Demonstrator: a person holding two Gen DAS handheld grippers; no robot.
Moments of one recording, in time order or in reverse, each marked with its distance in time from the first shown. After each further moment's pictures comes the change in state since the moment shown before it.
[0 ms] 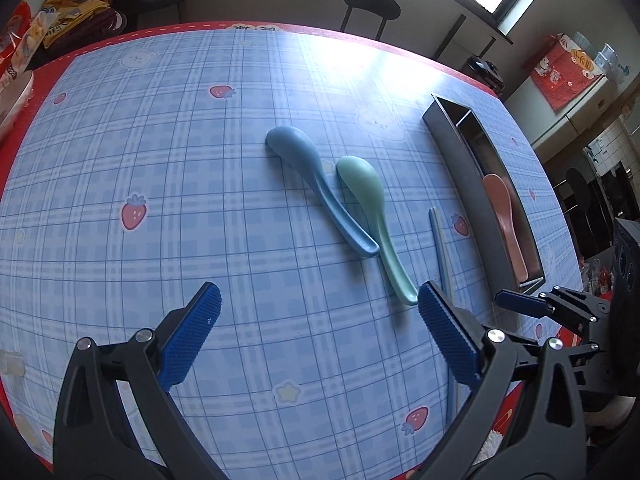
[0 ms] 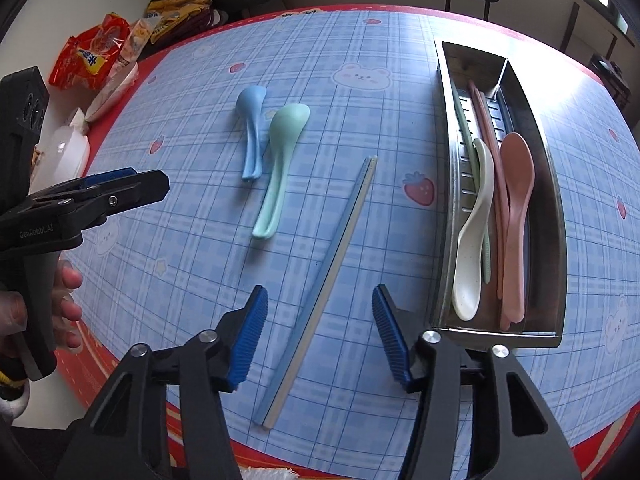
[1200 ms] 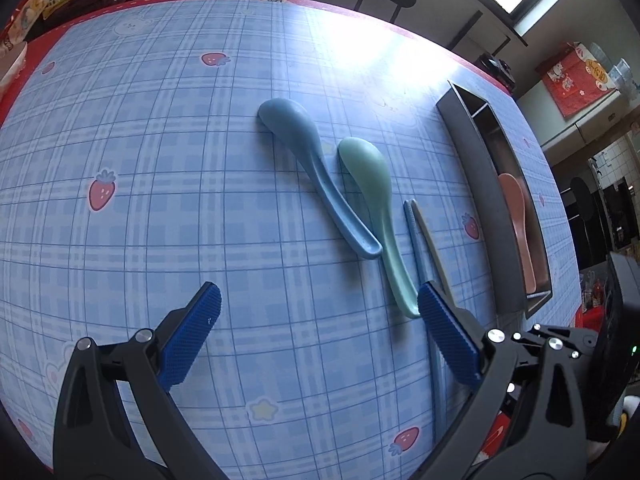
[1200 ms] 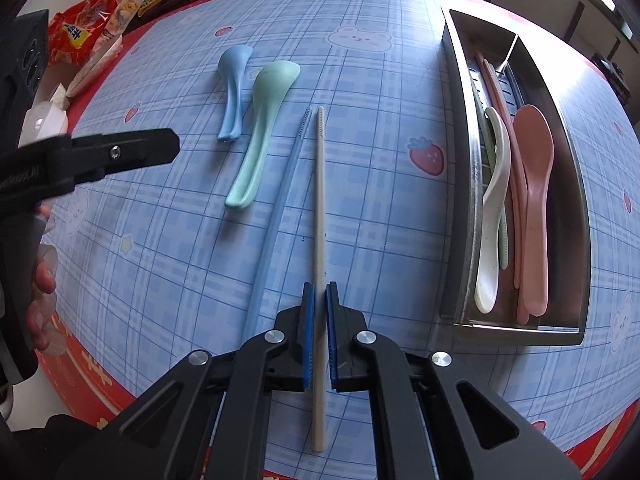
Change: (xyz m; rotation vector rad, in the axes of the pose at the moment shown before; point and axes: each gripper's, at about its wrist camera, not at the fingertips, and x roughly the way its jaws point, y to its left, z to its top) left arm 0.036 -0.001 0.011 -0.087 0.060 -0.012; right arm 0.030 -0.002 -0.009 -0.015 0.064 -0.051
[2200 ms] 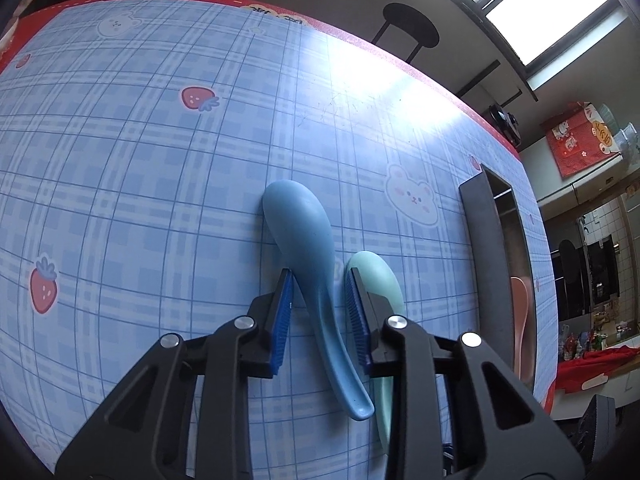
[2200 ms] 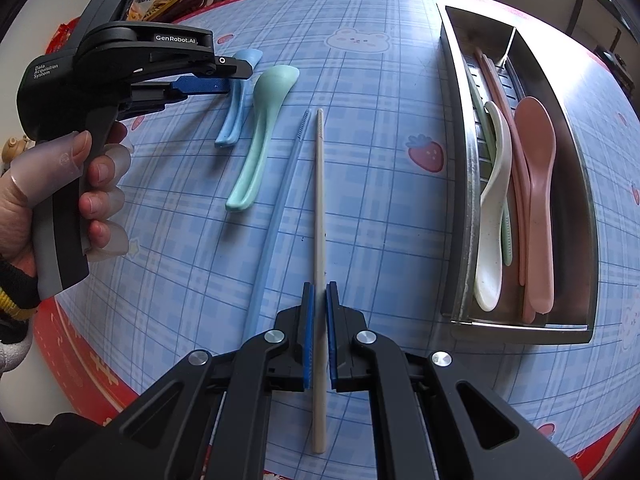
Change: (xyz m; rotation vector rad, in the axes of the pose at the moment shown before) left arm 0.044 0.009 0.062 -0.129 -0.089 -0.066; right arm -0.001 -0.008 -0.003 0.015 -0.016 0.046
